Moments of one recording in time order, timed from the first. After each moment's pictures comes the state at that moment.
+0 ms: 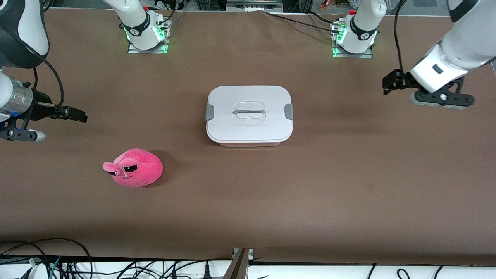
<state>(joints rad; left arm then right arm) -0.10 0.01 -0.10 -1.67 0.00 1.52 -0.05 0.08 0.20 -0.10 -1.55 0.02 1.61 0.10</state>
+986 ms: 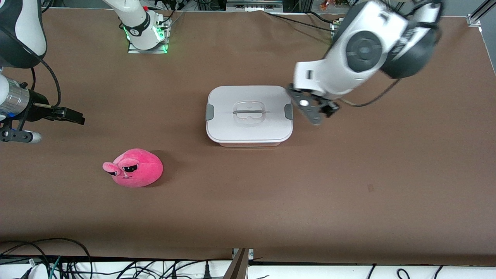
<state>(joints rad) -0.38 0.36 -0.21 -1.42 -0.10 1.61 0.34 0.08 0.21 -0.10 -1.55 0.02 1.63 0.10</state>
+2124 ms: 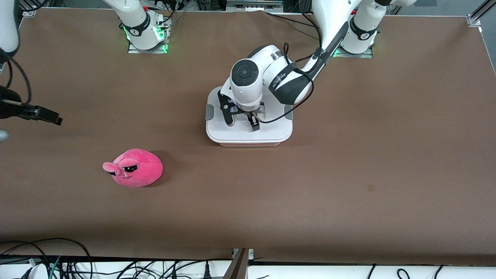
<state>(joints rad) -0.64 0.68 -0.21 -1.36 0.07 1.93 0.43 0.07 0.20 -0.21 -1.50 0.02 1.63 0.01</state>
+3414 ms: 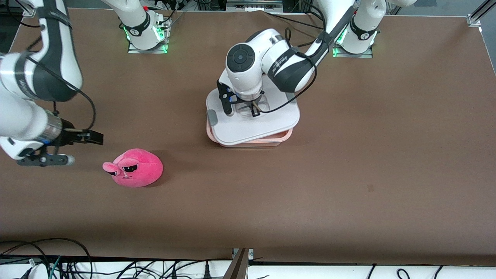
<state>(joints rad) -0.65 0.60 -0.21 -1.32 0.07 1.72 0.43 0.22 0.39 -0.19 -1.51 0.02 1.78 0.00</state>
